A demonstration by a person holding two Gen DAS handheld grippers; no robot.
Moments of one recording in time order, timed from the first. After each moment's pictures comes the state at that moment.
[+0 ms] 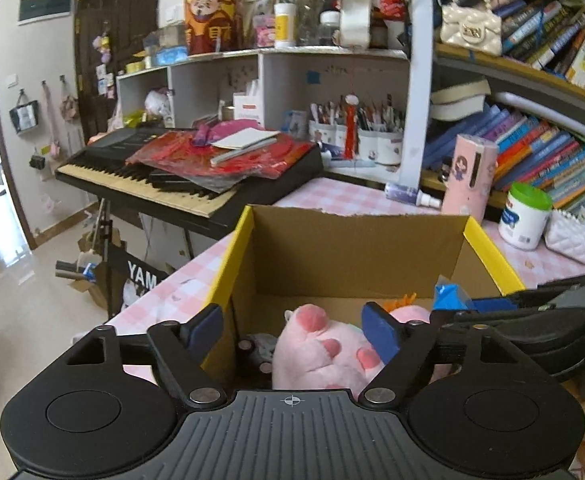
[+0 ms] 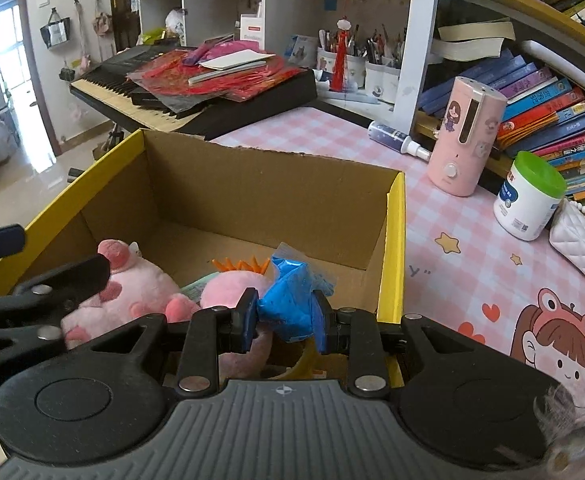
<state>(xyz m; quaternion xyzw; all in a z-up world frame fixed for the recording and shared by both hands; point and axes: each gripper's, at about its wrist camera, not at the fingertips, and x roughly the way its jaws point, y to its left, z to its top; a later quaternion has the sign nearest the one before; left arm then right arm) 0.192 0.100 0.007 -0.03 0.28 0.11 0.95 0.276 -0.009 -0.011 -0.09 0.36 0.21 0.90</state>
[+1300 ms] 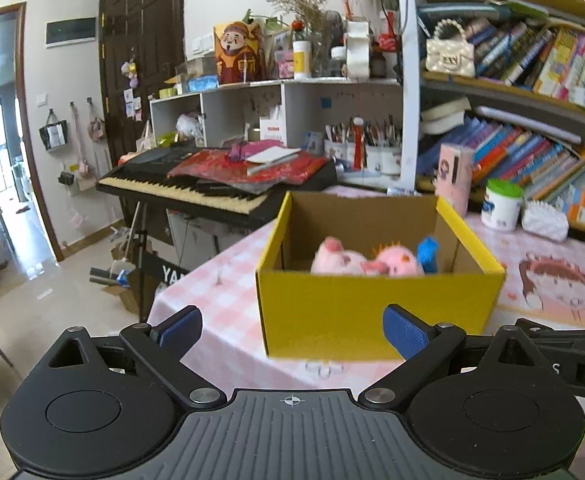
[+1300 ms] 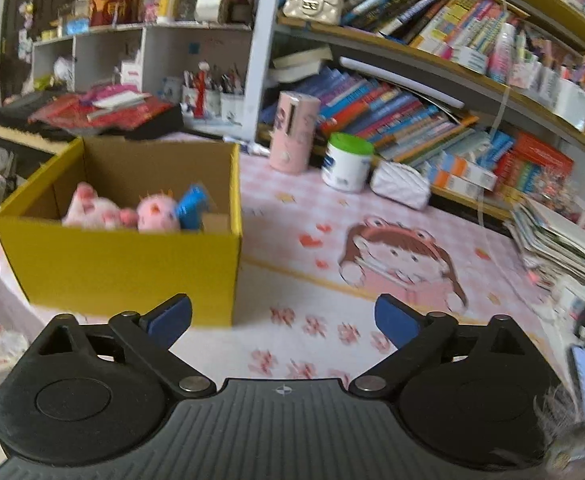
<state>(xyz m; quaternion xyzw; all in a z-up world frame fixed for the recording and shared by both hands) 0.042 0.080 0.021 0.00 0.25 0.13 0.96 0.078 -0.061 0.006 -0.08 0.29 -0.02 0.95</state>
